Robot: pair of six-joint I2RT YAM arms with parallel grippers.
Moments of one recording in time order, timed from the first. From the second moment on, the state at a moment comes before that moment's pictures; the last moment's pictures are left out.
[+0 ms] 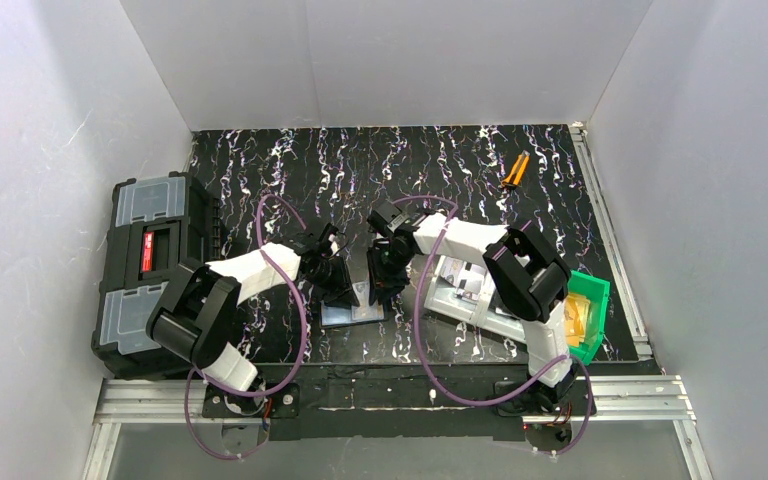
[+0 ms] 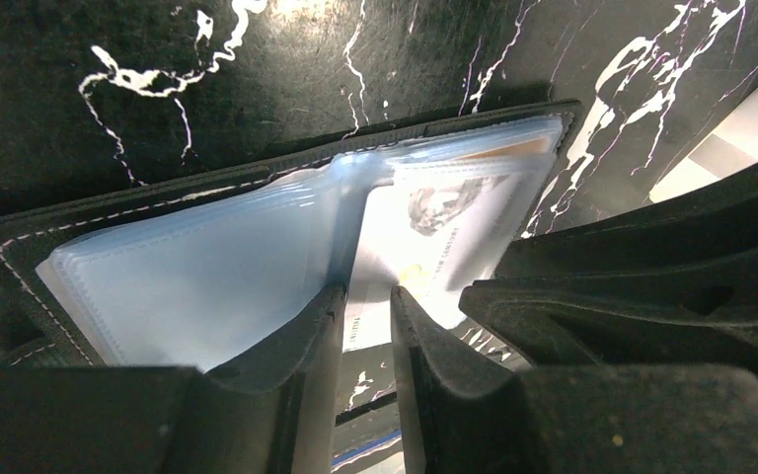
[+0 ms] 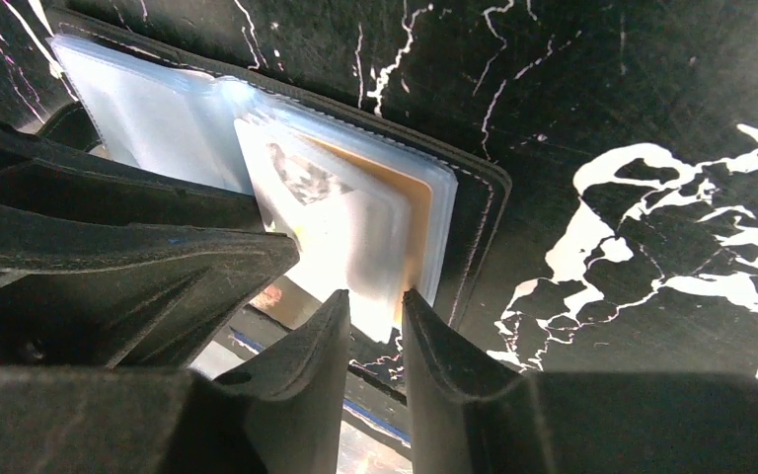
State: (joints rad) left arm -0.50 1.56 0.81 -0.48 0.33 -0.77; right arm 0.84 2.01 1.40 -0.66 -0.41 0.68
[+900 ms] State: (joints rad) left arm -0.48 1.53 0.72 -0.35 0.39 -0.78; right arm 0.83 2.05 1.43 -0.71 -0.41 0.68
